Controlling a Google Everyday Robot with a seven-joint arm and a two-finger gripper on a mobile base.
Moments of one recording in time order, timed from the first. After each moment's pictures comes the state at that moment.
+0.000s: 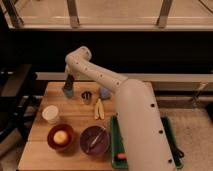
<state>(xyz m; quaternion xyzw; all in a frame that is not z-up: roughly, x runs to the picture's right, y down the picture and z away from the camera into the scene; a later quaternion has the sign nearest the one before) -0.202 -0.100 0.930 0.01 -0.22 -0.51 0.83</state>
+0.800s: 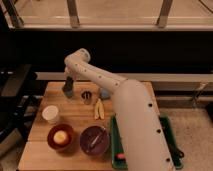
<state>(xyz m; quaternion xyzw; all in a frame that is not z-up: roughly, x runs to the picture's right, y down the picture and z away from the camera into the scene) -0.208 -0.086 0.936 -0.01 -0.22 -0.51 0.83</state>
